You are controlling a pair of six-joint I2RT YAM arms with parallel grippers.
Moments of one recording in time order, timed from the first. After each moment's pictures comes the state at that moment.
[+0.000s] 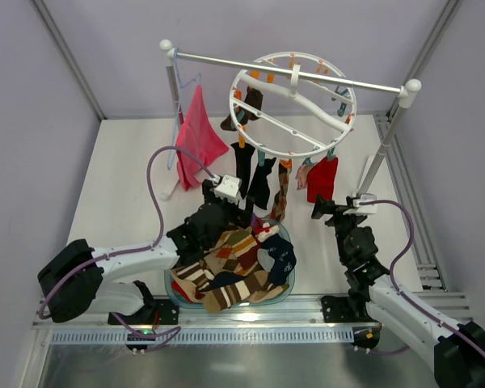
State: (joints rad) left arm -0.98 1.28 0.61 0.54 -0.54 -0.08; right arm 0.48 0.64 0.07 0.65 0.49 0.18
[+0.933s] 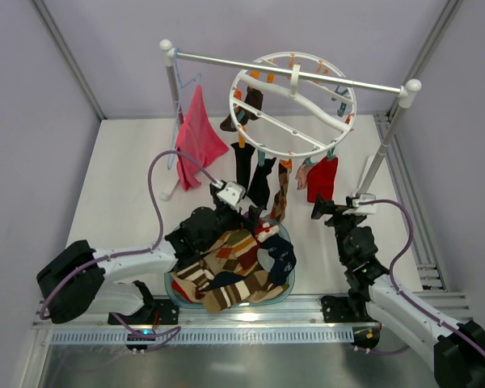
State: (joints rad) left arm -0.97 1.26 0.54 0.68 -0.30 -0.04; right arm 0.48 0.65 0.07 0.65 0.49 0.18
